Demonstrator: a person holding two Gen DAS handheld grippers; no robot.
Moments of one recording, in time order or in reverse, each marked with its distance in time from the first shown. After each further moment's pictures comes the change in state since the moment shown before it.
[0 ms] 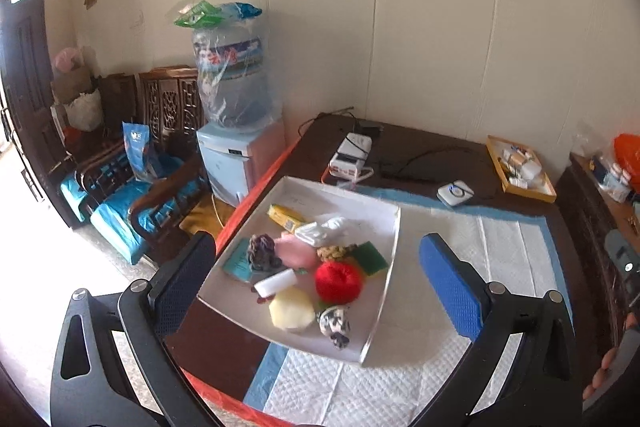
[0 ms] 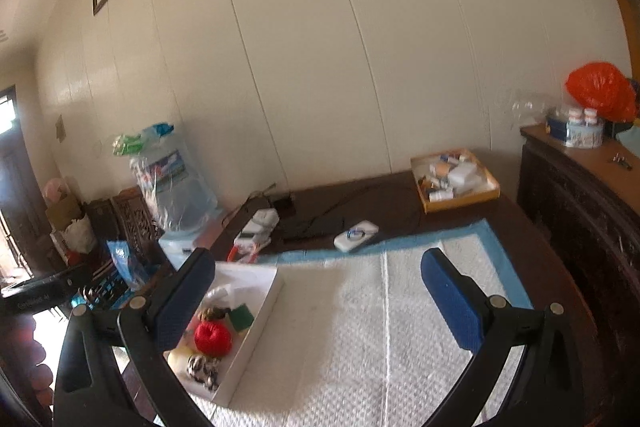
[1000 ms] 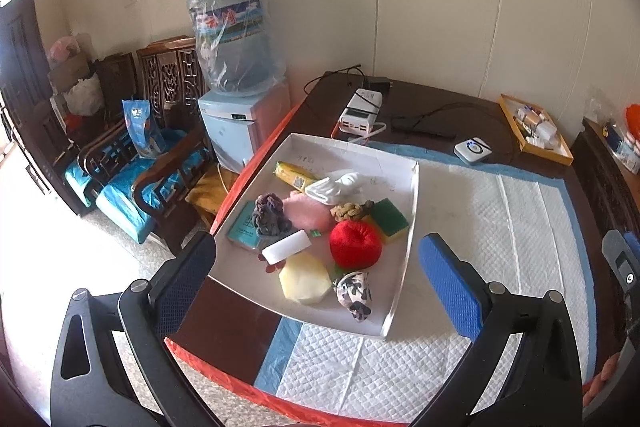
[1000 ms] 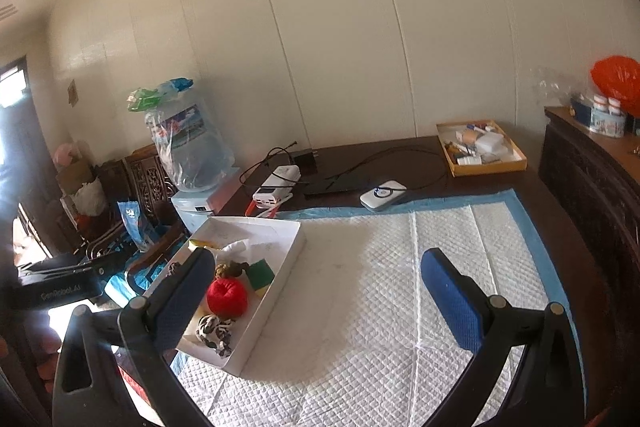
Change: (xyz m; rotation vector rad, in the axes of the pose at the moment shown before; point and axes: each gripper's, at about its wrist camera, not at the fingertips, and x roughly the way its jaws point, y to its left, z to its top) left arm 0.033 0.005 -0.030 0.030 0.125 0.013; right arm 0.016 0.031 -0.034 -0.050 0.111 0.041
